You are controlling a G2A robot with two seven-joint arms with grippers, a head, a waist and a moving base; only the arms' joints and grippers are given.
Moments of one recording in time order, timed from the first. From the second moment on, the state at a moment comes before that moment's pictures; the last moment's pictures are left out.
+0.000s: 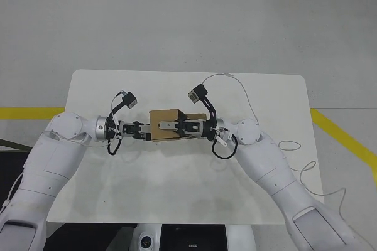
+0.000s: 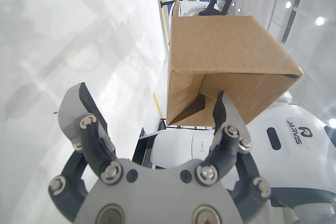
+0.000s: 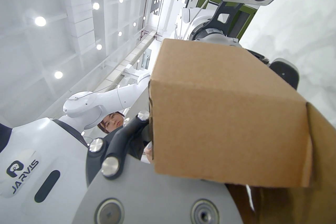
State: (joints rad) left arm 0.85 -0.94 -1.10 -1.22 -0.47 -0.37 -1.35; right arm -0.75 -1.43 0.88 -1.09 0.52 -0.53 1.07
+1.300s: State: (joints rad) left arm 0.89 -0.91 -1.19 -1.26 -0.18 -0.54 -1.16; right arm -0.72 -1.44 0.85 -0.85 0.32 -0.35 1.01
